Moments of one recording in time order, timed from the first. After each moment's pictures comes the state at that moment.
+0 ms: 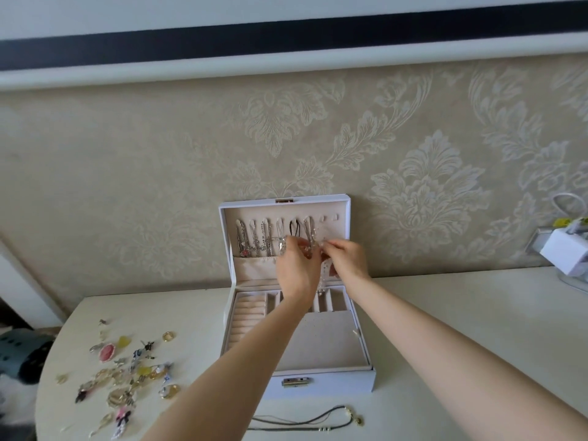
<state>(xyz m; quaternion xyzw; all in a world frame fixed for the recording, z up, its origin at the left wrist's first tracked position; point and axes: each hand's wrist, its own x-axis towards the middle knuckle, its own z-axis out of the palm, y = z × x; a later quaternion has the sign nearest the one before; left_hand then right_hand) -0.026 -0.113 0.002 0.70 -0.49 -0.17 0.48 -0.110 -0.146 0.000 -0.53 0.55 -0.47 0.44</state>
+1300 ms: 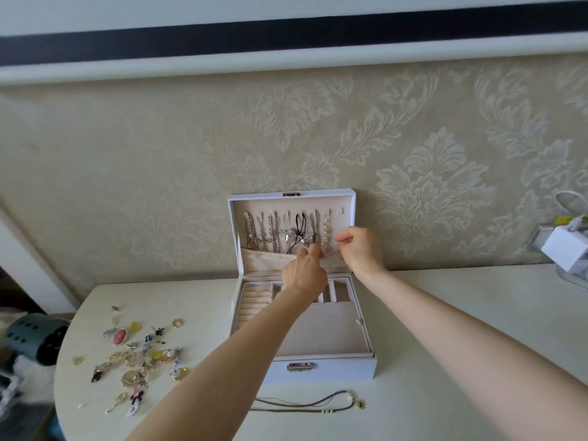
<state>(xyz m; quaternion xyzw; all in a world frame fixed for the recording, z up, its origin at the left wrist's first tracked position) -0.016 -0.106 -0.010 0.72 -0.66 -0.09 0.18 -0.125 -0.148 0.008 -0.66 0.59 -0.40 0.24</state>
